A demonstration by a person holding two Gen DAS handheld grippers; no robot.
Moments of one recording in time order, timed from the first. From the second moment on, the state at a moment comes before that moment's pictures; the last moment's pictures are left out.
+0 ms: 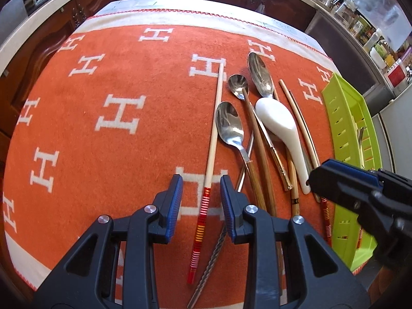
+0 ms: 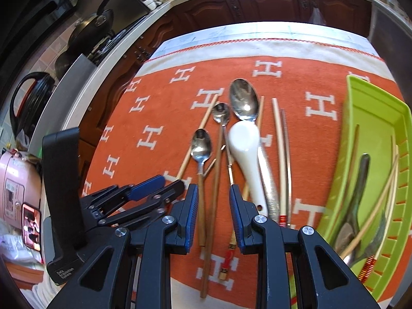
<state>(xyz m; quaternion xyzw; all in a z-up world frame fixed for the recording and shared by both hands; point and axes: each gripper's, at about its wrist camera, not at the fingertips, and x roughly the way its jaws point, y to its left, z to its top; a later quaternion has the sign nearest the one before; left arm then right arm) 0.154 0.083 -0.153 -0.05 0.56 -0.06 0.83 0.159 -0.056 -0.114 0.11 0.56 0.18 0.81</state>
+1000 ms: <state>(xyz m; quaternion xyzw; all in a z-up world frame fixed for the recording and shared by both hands) 0.141 0.142 -0.158 -0.14 0.55 -0.07 0.82 0.165 0.015 -0.163 0.00 0.56 0.18 0.81</state>
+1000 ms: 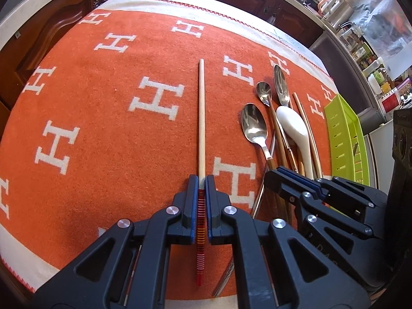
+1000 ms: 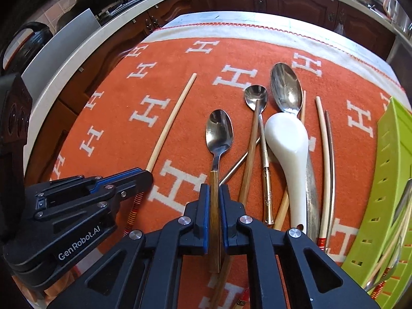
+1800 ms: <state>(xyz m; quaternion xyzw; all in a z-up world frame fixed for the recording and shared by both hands) 0.116 0.100 -0.092 -0.11 0.51 -0.12 0.84 0.117 -0.057 -0.074 0.08 0.48 0.16 0.86</state>
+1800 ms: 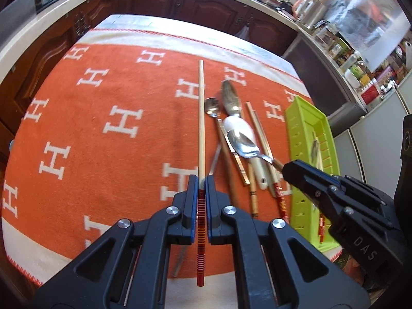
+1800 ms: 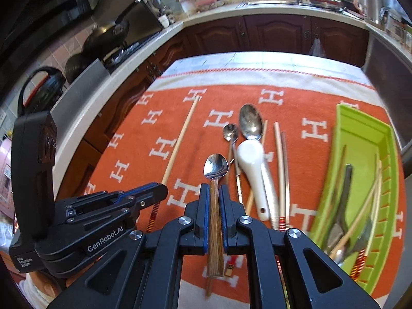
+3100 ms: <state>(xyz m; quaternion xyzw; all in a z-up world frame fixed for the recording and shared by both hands) 0.123 -0.105 -0.098 -0.01 0.57 -0.24 0.78 0.091 -0.248 -0.106 0.17 0.47 0.00 0.87</state>
